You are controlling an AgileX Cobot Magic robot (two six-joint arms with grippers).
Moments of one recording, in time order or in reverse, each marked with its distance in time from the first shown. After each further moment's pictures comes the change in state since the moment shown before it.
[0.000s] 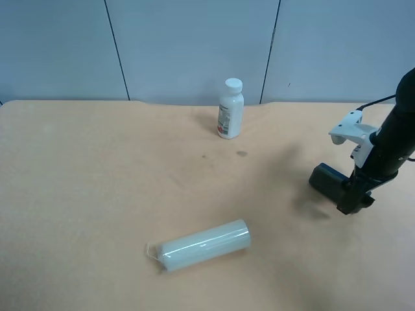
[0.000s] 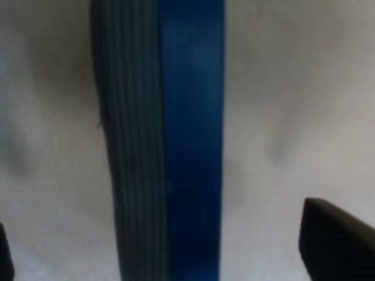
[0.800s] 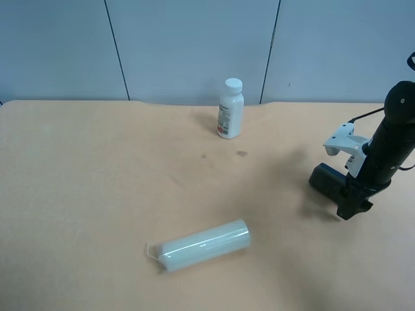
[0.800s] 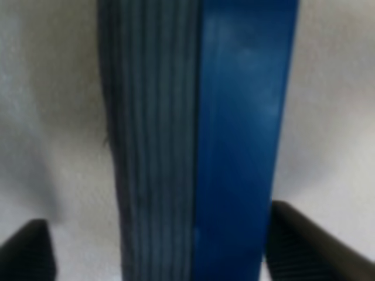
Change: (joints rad) left arm 0.000 0.000 0.000 0.001 0.000 0.000; right arm 0.000 0.080 -0.001 0.001 -0.021 -0.024
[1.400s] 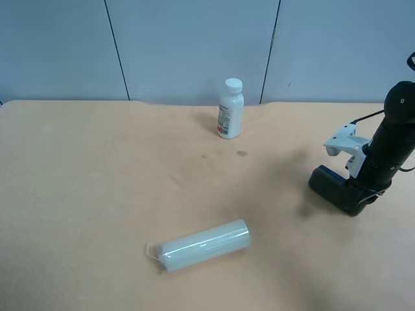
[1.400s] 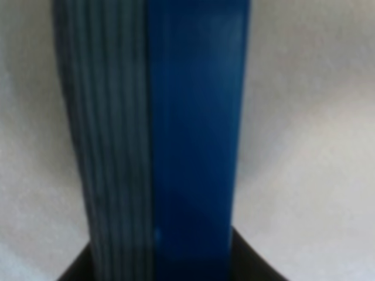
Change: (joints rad) left arm 0.000 0.000 0.000 0.000 0.000 0.000; right arm 0.000 0.002 0.000 0.000 0.015 0.037
